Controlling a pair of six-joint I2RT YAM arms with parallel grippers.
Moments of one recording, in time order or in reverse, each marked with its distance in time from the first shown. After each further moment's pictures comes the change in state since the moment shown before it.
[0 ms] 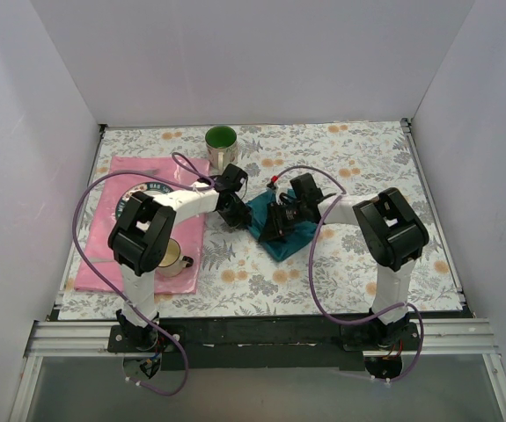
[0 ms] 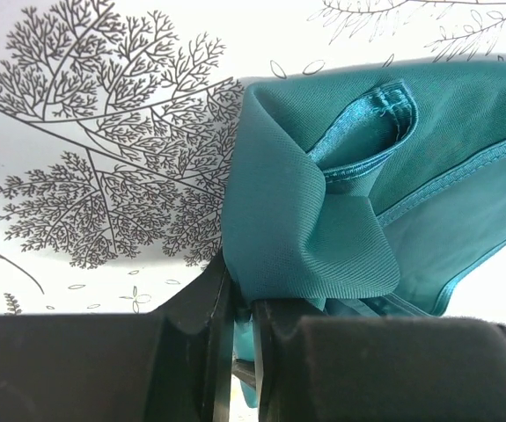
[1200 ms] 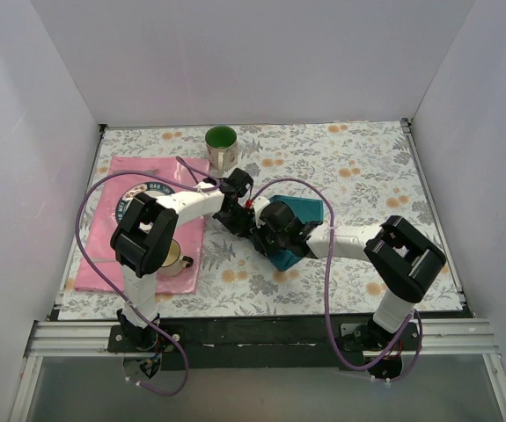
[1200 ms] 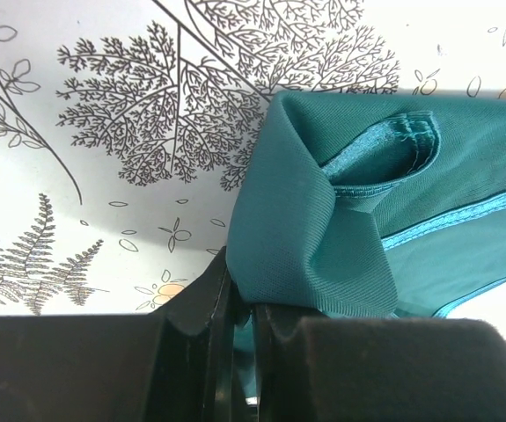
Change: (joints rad) left arm -0.047 -0.002 0.035 -0.187 0.004 -0.150; right arm 0.359 -0.238 -0.140 0.031 0.757 -0.172
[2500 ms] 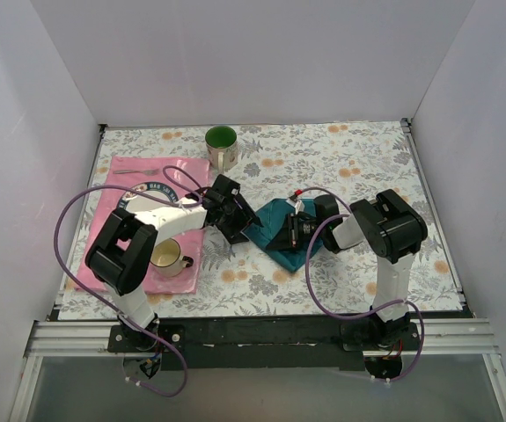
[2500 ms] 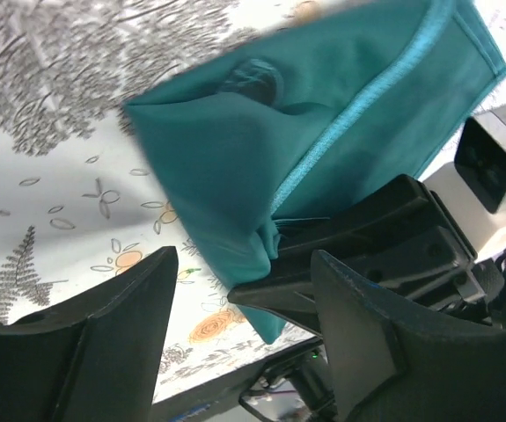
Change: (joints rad) left arm 0.023 -0.210 -0.260 0.372 0.154 0.153; right arm -0.444 0.297 -0.208 0.704 -0.970 0.620
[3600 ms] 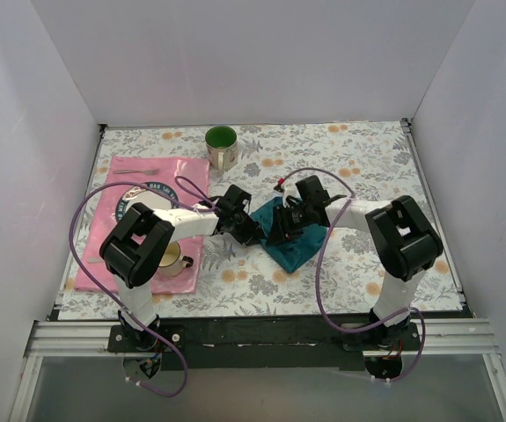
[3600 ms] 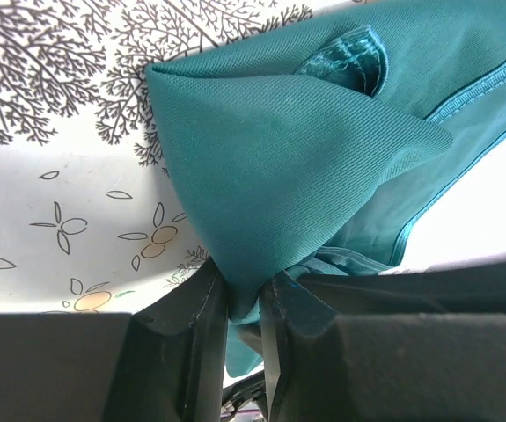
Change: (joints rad) left arm -0.073 0.102 -0.037 0.113 -0.043 -0.188; right arm 0.072 -0.158 0.282 -0.823 0.279 -0.435
